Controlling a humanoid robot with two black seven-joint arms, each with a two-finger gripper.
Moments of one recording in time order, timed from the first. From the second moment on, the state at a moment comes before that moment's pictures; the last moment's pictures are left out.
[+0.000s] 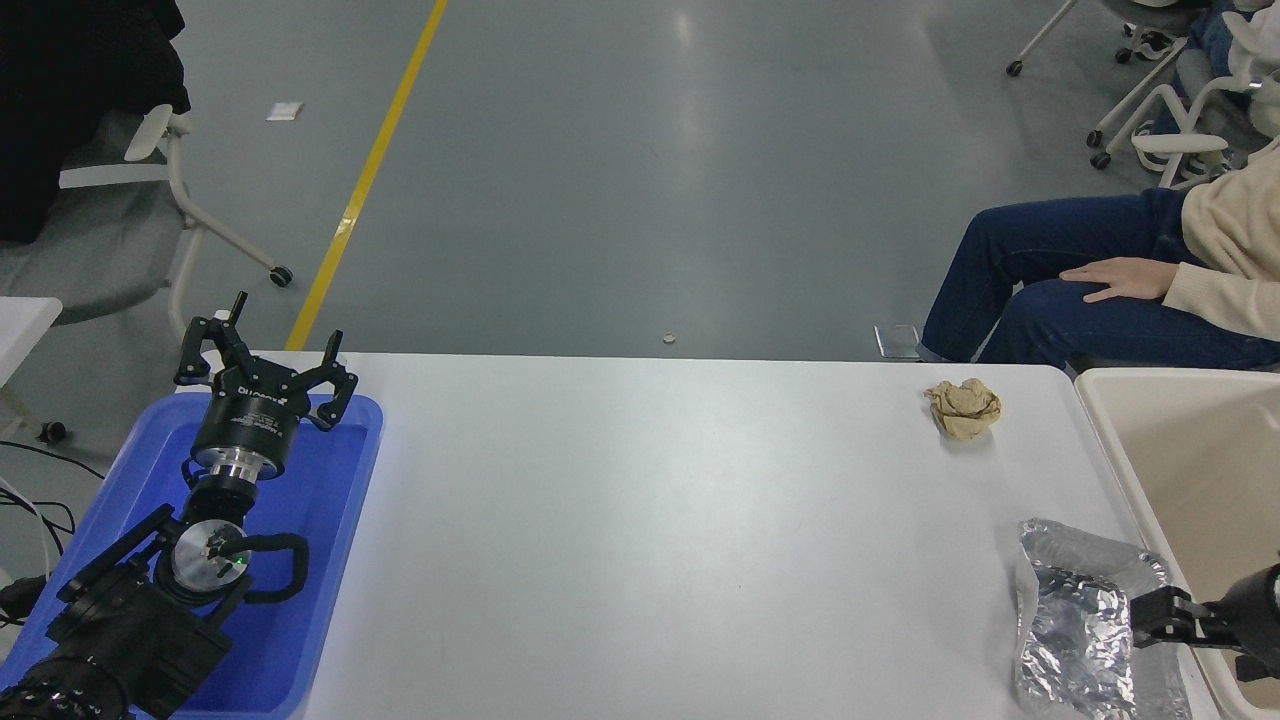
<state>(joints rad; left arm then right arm) -0.52 0.25 -0.99 -0.52 -0.07 -0.60 -0.40 1.14 -0.80 -0.94 1.04 -0.58 0.31 0.07</state>
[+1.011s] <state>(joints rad) -0.52 0.25 -0.99 -0.52 -0.07 -0.60 -0.40 1.02 -0.79 -0.86 1.02 -0.56 0.25 0.08</state>
